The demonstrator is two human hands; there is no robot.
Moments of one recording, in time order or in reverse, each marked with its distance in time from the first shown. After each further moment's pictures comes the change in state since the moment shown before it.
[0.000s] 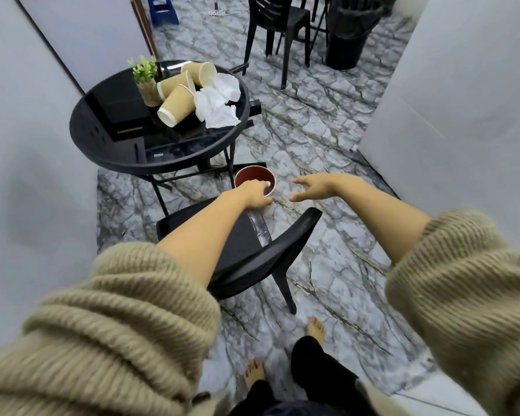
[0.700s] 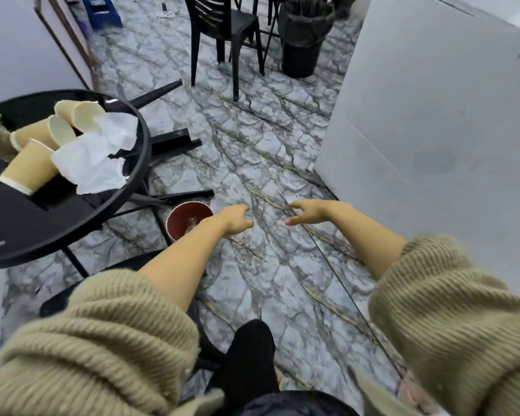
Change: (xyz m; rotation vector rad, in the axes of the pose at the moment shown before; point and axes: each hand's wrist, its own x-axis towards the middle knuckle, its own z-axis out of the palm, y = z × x) left_hand 0.268 0.145 -0.015 -0.047 -0.156 -0.006; right_hand 0.108 0.276 -0.111 0.061 -0.092 0.140
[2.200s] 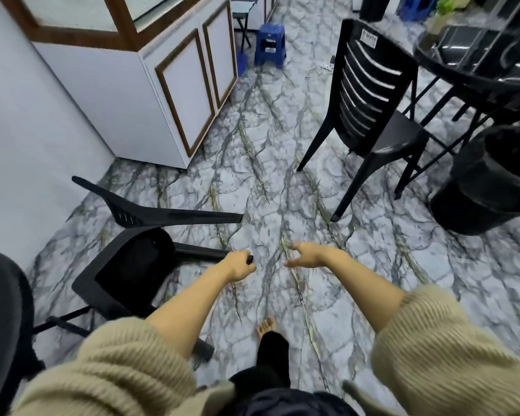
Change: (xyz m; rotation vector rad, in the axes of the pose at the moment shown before) left_hand 0.644 -0.169 -0.496 -0.452 0.131 -0.573; right_hand 0.696 -0.071 -0.648 -0.334 -0.241 -0.449
